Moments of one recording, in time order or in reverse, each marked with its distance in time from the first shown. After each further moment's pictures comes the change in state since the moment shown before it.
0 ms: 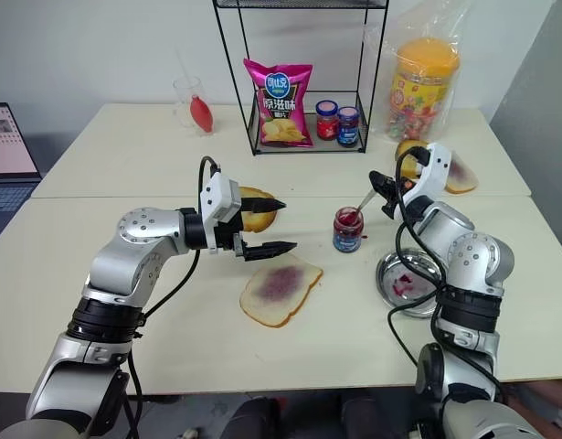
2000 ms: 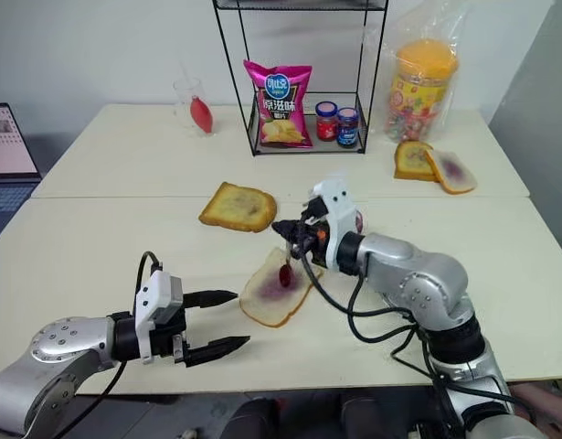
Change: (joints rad) left arm 0.793 0.199 0.282 -0.613 -0.219 0.232 0.099; right arm 0.138 -0.123 0.631 -0.342 0.031 -0.101 0.214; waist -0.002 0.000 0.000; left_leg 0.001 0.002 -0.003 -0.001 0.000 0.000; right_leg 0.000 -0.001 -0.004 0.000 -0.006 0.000
